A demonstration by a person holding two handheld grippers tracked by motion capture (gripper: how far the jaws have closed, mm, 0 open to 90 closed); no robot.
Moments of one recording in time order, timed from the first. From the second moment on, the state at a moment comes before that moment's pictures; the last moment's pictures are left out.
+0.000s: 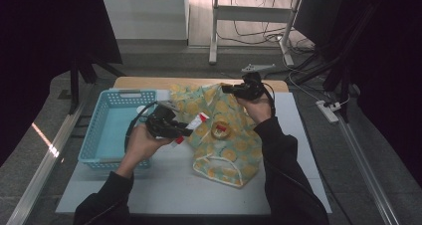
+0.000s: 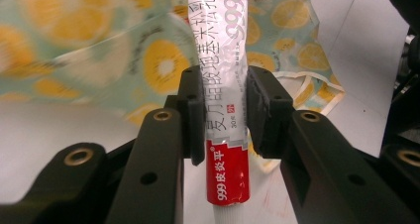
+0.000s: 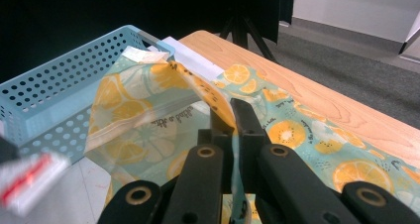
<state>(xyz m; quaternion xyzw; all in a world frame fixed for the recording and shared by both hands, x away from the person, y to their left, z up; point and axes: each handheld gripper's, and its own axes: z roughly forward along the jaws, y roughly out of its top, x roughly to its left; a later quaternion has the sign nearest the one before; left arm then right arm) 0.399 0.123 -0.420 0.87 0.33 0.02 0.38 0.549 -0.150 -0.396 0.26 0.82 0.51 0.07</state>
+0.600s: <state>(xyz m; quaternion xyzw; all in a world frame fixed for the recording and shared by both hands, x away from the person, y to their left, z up) 0.438 0.031 -0.451 0.88 0.31 0.02 0.35 0.550 -0.152 -0.392 0.26 0.81 0.51 0.07</state>
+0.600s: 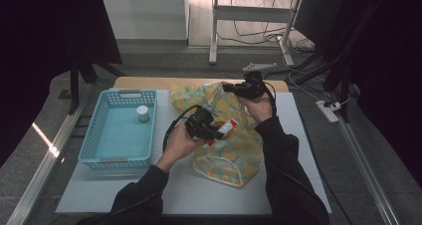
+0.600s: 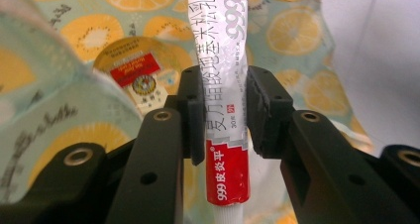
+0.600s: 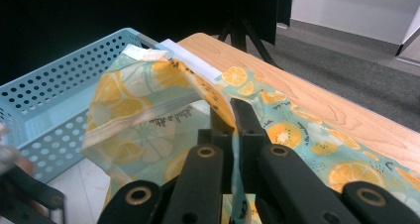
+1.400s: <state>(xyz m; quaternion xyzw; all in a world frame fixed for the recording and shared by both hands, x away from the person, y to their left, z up) 0.483 0.030 -0.483 0.87 0.39 0.08 0.30 0.549 -0.151 -0.395 0.26 0.82 0.51 0.07</state>
